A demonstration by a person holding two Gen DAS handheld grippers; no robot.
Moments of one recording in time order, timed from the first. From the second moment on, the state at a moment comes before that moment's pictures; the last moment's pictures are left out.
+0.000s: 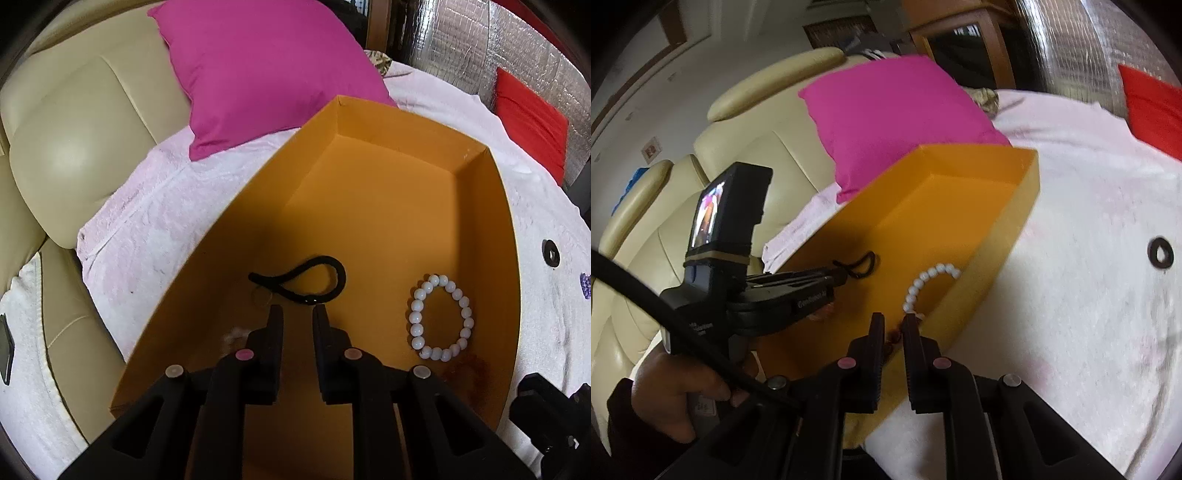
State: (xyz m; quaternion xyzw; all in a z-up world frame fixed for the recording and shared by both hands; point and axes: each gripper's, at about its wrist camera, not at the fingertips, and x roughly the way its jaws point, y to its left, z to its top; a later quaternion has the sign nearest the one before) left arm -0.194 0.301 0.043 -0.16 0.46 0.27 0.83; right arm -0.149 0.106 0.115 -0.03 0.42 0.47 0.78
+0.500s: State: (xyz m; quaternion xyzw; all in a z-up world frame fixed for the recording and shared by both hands) left arm -0.170 0.242 0.101 -0.07 0.34 0.31 0.88; right arm -0.099 0.014 0.119 0.04 0.44 0.38 0.81
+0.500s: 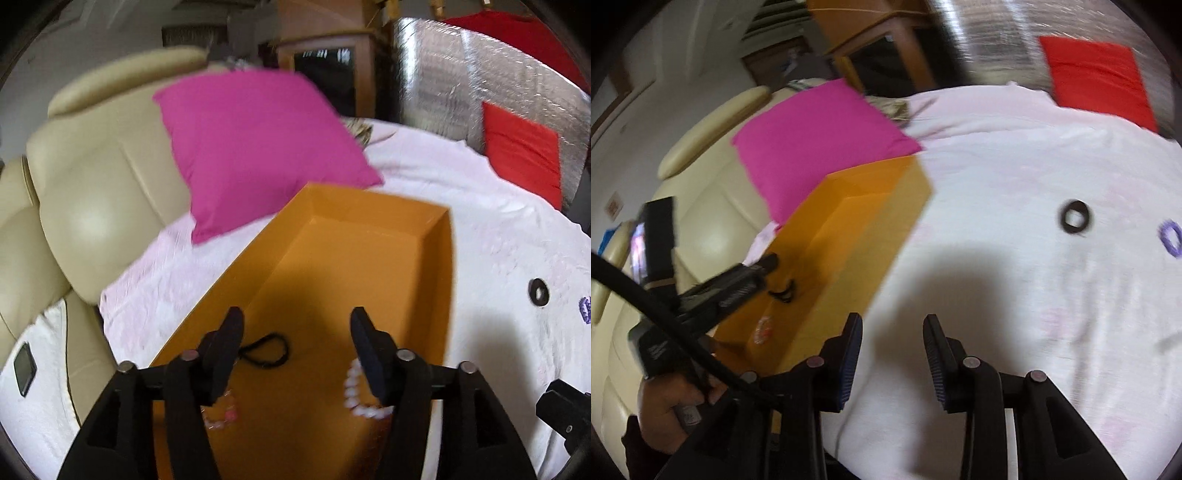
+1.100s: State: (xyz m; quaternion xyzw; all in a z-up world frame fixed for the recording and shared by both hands) left arm -0.104 0.046 0.090 0.06 0.35 0.11 0.93; right arm -0.031 -0.163 0.136 0.16 0.43 0.21 0.86
